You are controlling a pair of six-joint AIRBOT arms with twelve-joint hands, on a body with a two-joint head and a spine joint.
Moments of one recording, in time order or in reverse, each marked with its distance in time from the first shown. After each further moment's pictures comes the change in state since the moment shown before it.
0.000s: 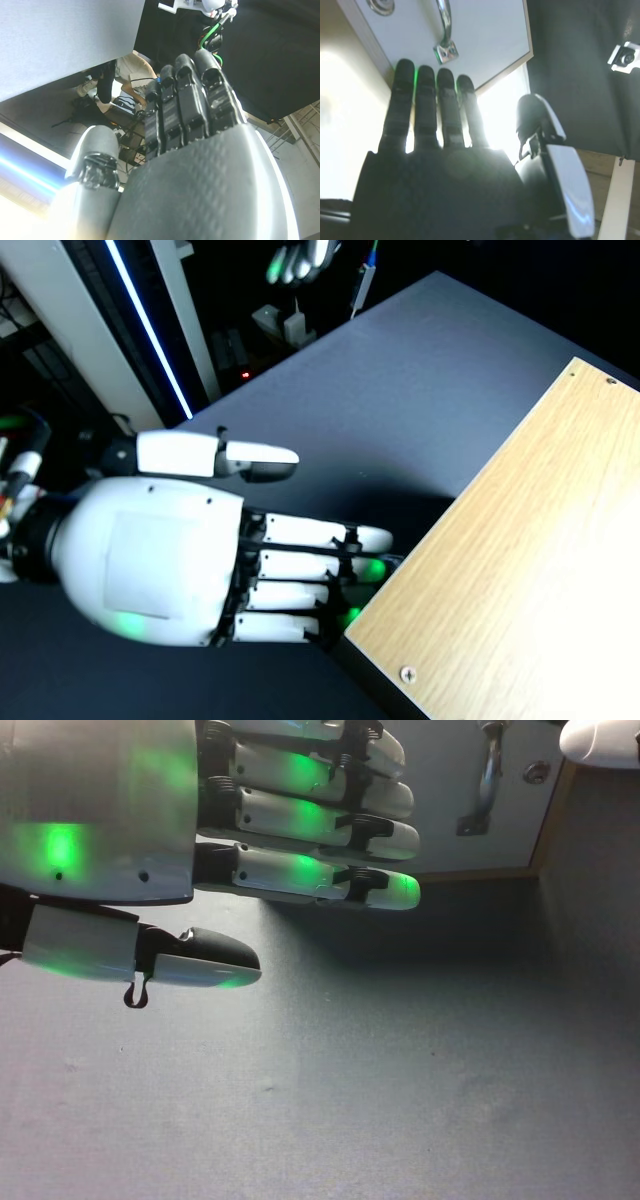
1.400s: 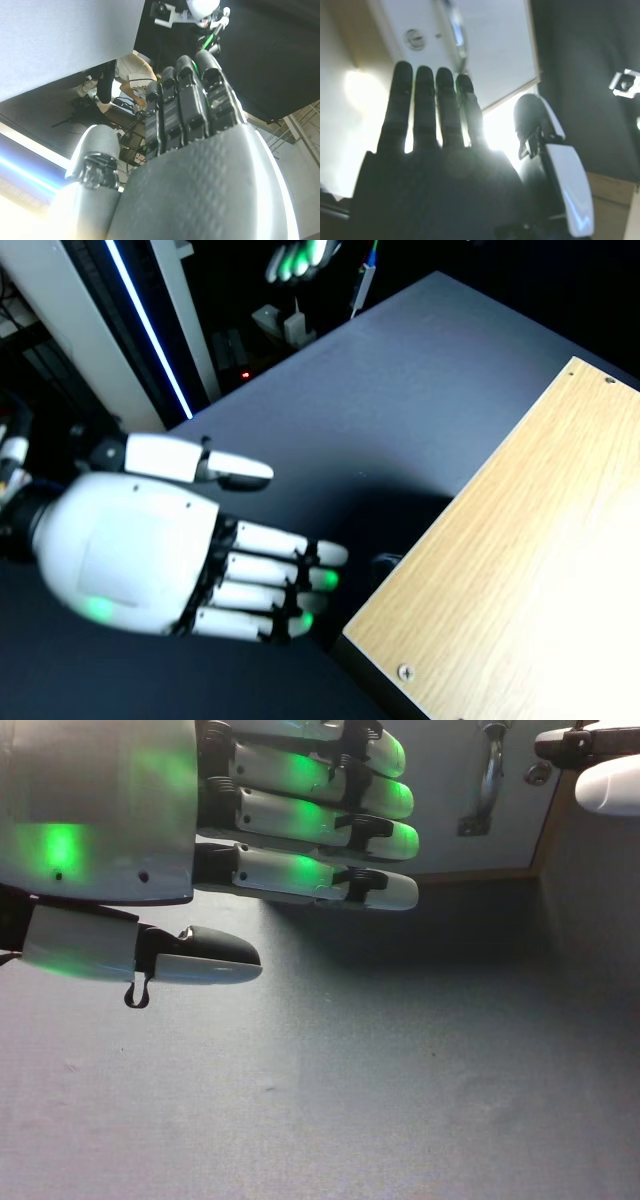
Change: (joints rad) left arm 0.000 0.000 0.000 0.000 0.000 0.000; right arm 0.000 0.115 -0.166 -0.040 -0.134 -0.004
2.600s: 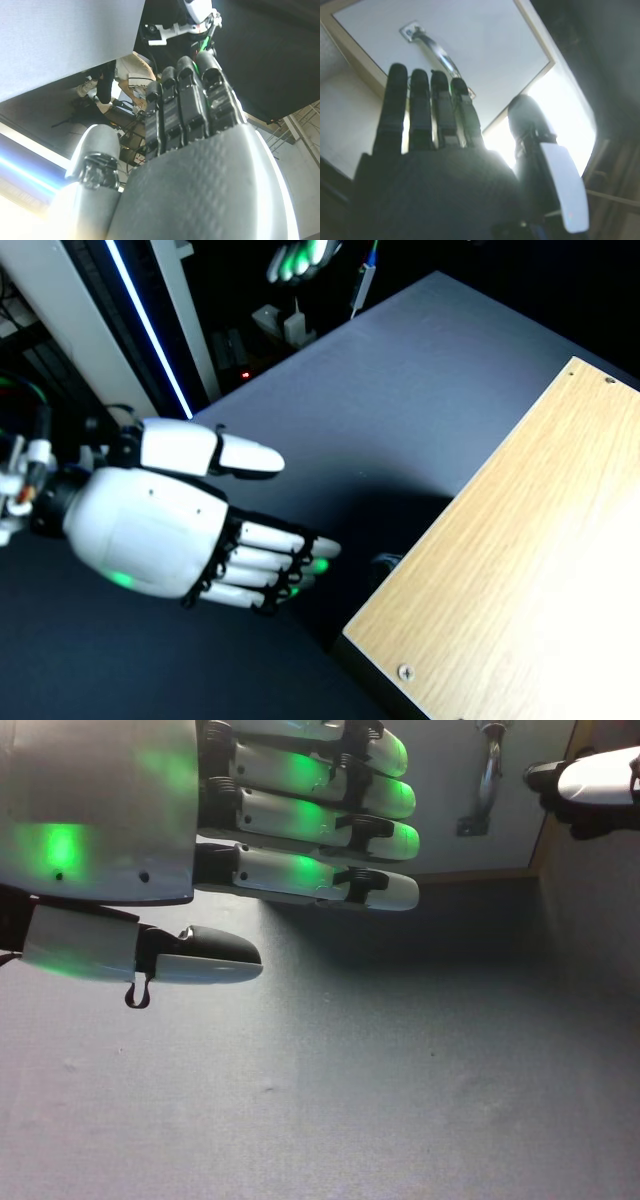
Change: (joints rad) left arm 0.000 0.000 0.000 0.000 0.000 0.000; right arm -0.008 -0.044 -0.008 0.040 -0.157 0.410
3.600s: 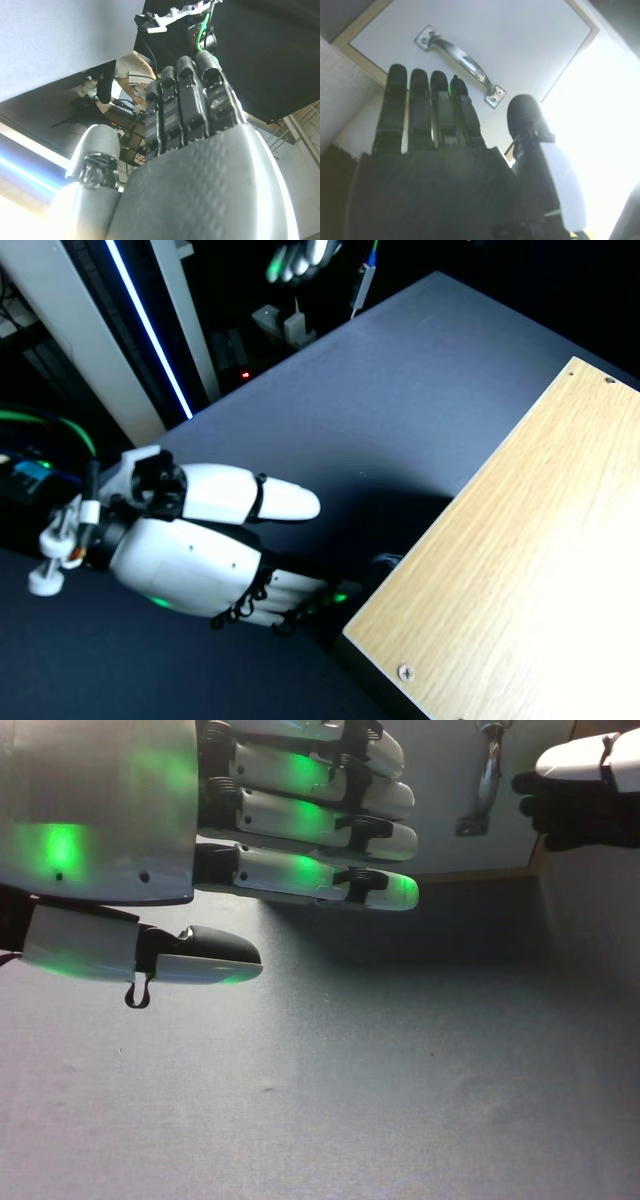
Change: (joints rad) left arm 0.000 0.000 0.000 0.000 0.000 0.000; right arm 0.000 -0.107 0.090 0.002 -0.056 0.222
